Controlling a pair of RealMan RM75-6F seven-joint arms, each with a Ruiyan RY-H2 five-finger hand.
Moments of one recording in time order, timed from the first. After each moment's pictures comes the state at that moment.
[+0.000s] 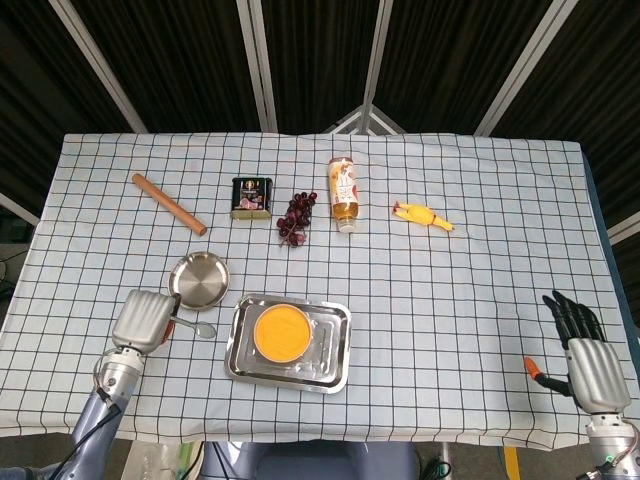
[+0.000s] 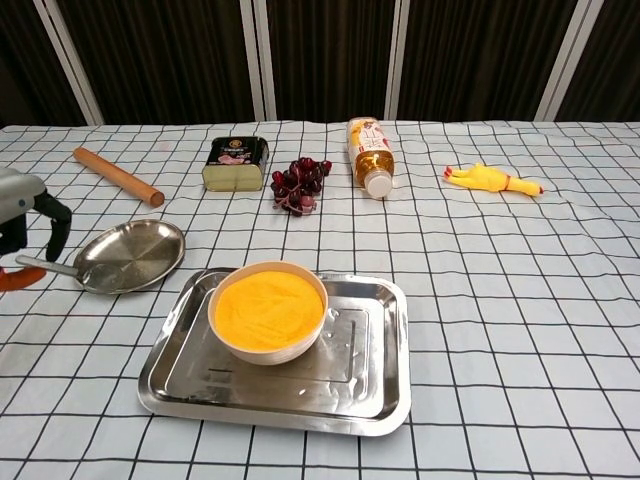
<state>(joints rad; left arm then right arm) -0.47 -1.38 -0.09 -1.91 1.00 1.28 0.97 0.06 -1.10 0.04 -1.69 -1.49 1.44 0.11</state>
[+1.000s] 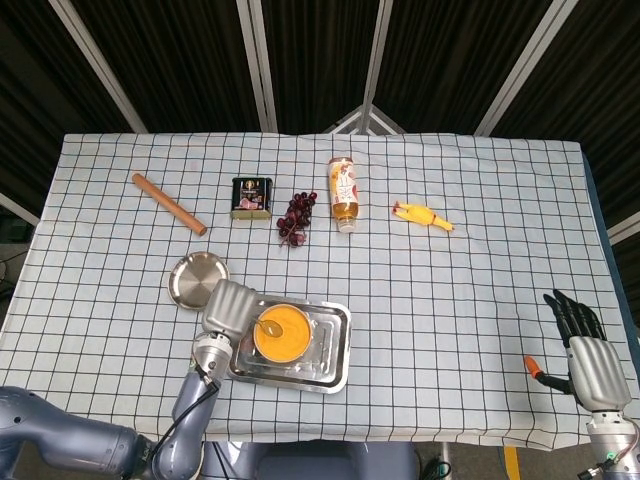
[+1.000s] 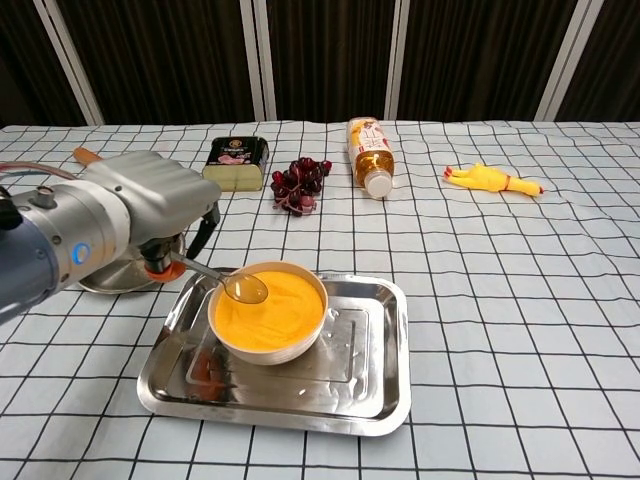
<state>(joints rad) -0.86 -1.74 -0.22 -1.89 0.56 1.46 1.48 0.07 -1.10 0.05 -1.69 -1.48 1.42 0.14</state>
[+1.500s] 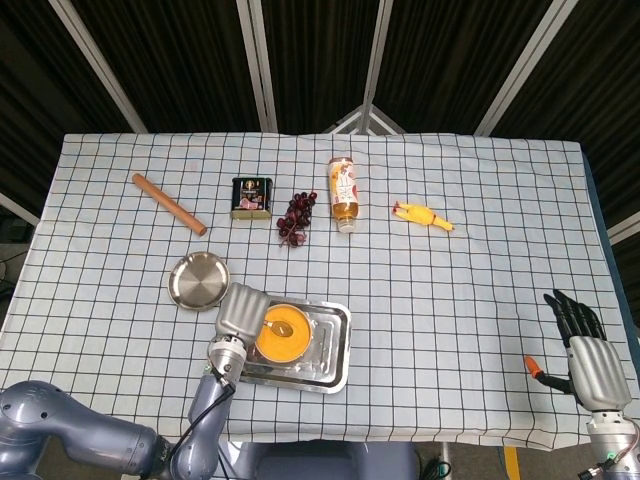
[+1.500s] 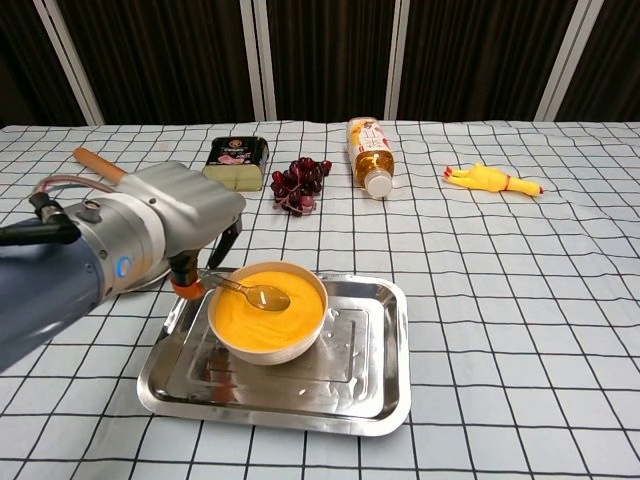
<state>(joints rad) -0.92 -1.81 -0.22 -1.85 0.51 1.50 1.49 0.07 -1.09 0.05 -1.69 -1.47 1.42 0.14</state>
